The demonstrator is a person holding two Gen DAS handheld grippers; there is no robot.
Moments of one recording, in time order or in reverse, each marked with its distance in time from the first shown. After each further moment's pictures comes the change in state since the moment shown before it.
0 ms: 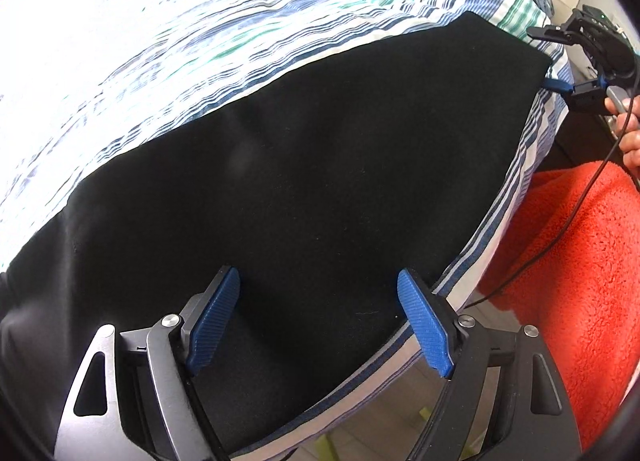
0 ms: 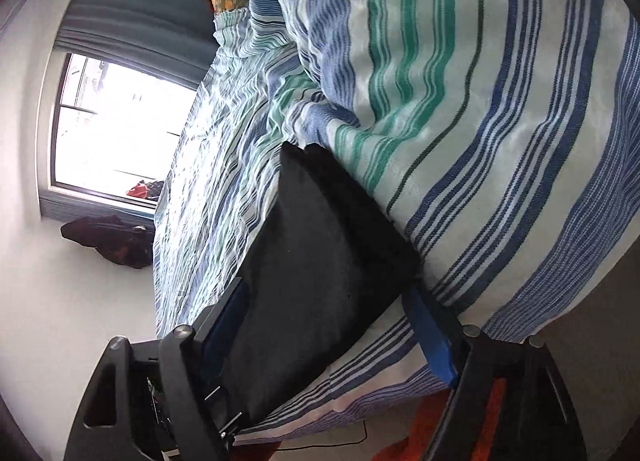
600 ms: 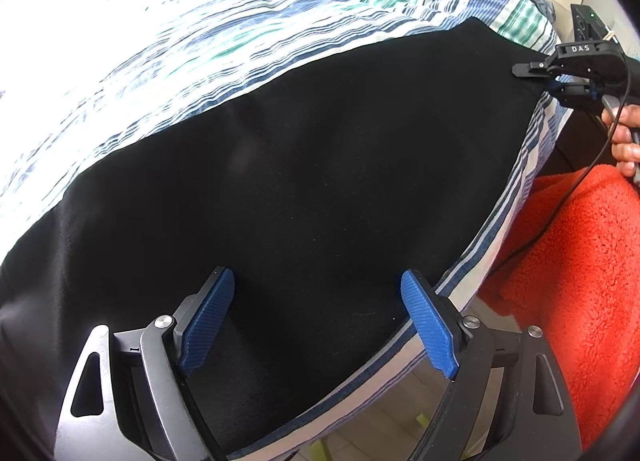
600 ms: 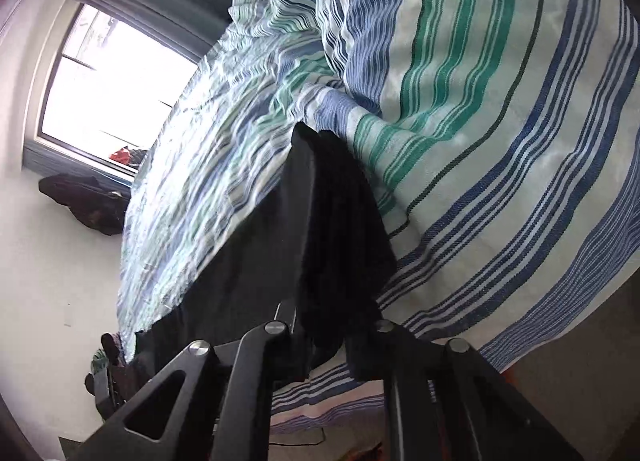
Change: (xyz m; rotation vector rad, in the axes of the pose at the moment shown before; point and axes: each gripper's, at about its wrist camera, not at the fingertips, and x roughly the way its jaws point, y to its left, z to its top) left arm 0.004 -0.003 -0.006 -0.013 -0.021 0.003; right arm 0.026 0.007 0.002 -0.118 0.047 -0.169
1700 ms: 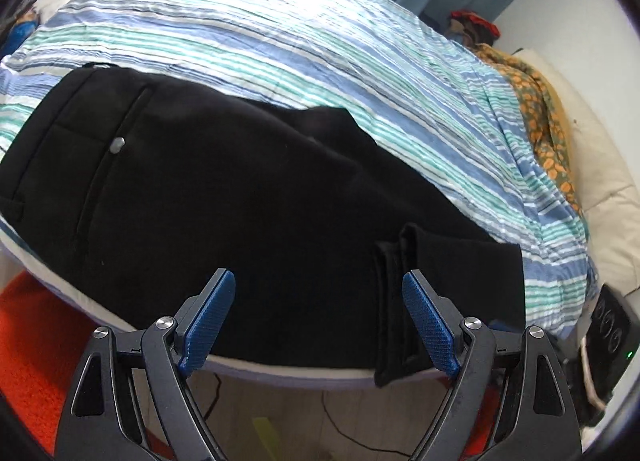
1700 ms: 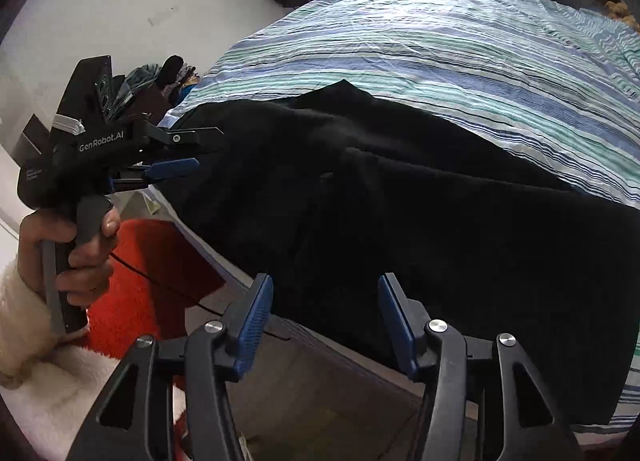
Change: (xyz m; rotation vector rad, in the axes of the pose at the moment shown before) left arm -0.172 0.287 -0.205 -0.883 -0.219 0.014; right arm 0.133 0.370 -0.311 -1.054 0.274 0.161
